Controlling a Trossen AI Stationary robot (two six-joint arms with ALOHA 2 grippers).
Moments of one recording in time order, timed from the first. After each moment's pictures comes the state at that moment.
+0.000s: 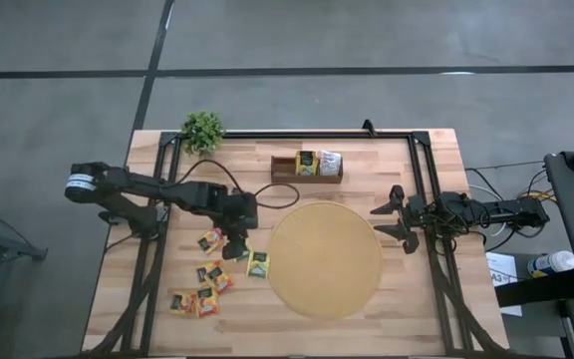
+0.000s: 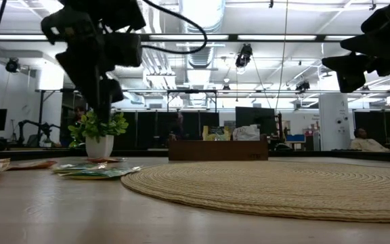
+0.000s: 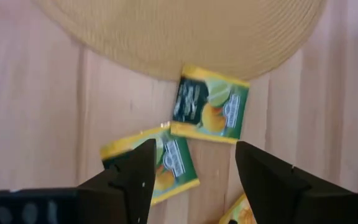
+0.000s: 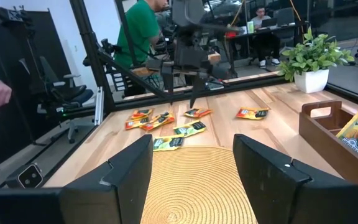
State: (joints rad) left arm -0.01 1.39 0.90 -0.63 0.28 -0.20; right arm 0.10 0.02 0.01 0.01 0.02 0.23
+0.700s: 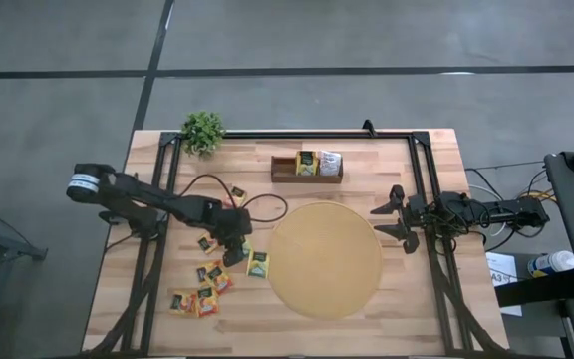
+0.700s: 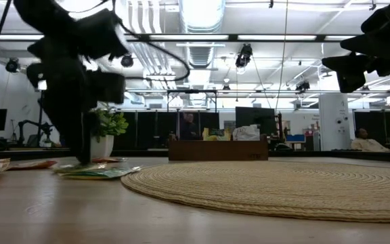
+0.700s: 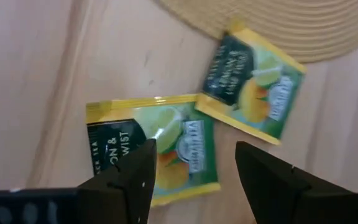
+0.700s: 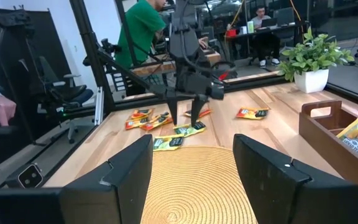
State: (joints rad) left arm -0.07 1.41 0.65 -0.33 0.21 -0.45; right arm 0.10 0.02 0.01 0.01 0.02 0.23
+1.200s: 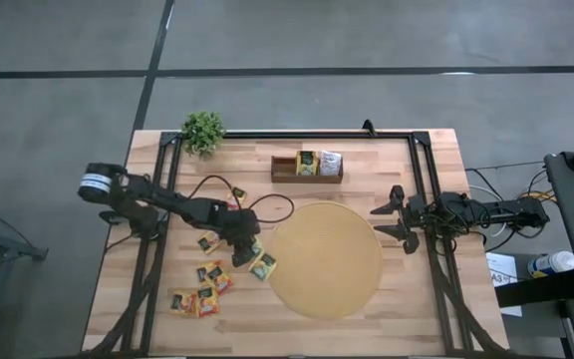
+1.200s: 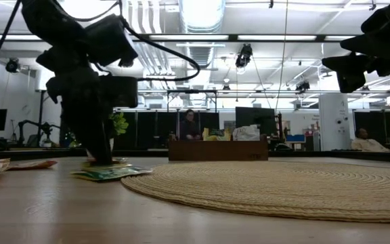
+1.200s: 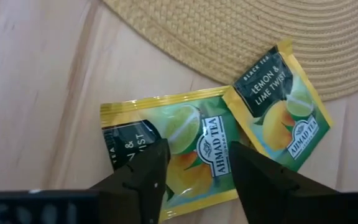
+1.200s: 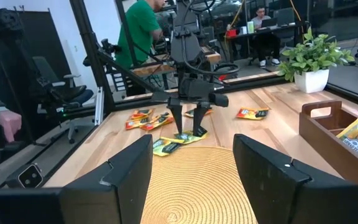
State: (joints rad) left arm -0.07 1.65 0.64 -0.16 0.16 -0.41; right arm 0.10 0.02 0.01 0.01 0.02 0.23
